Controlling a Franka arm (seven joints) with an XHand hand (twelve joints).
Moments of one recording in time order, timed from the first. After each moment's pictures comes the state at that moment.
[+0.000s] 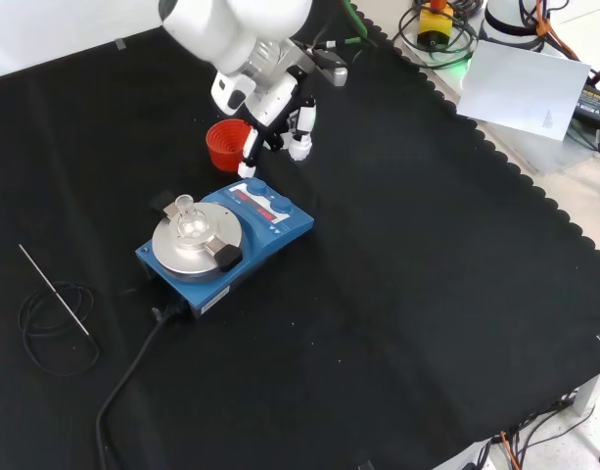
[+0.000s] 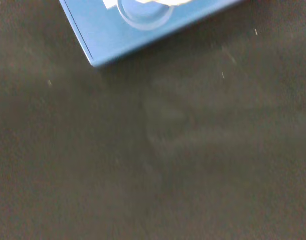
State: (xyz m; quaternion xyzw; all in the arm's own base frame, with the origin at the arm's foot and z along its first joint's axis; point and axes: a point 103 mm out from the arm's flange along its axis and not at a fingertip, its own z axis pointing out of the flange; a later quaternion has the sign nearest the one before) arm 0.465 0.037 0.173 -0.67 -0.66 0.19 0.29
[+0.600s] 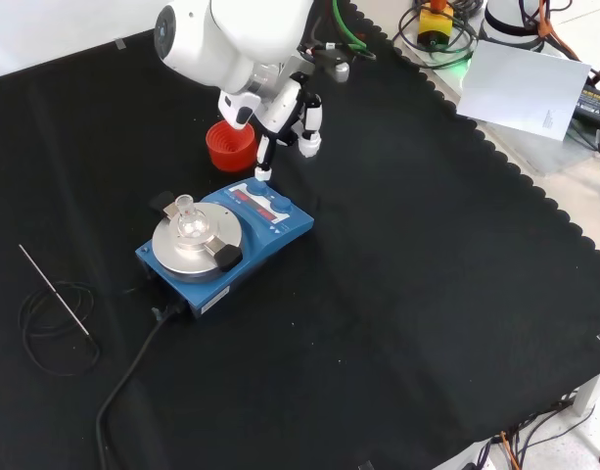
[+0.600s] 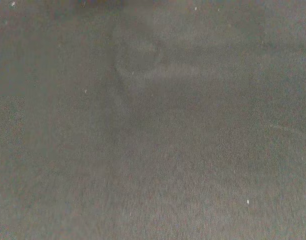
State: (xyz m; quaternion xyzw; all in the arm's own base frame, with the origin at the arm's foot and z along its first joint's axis) arm 0.450 0.033 0.173 -0.64 -0.65 0.28 0.31
